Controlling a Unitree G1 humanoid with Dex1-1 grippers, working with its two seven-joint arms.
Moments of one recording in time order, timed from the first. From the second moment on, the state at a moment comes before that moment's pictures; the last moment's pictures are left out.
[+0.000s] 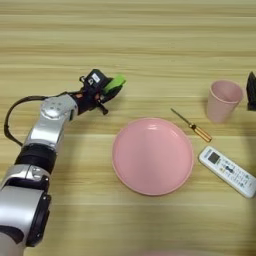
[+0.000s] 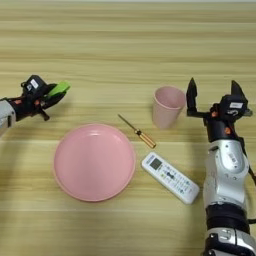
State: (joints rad) left arm -0.59 0.31 -0.04 0.72 -0.01 -0.12 -0.65; right arm -0.24 -0.23 -0.30 0.40 0.26 -0.47 0.25
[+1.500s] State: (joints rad) left arm -0.44 0.25 -0.15 0.66 0.09 -0.05 -0.46; right arm -0.24 -0.23 -0.30 0.40 0.26 -0.47 0.25
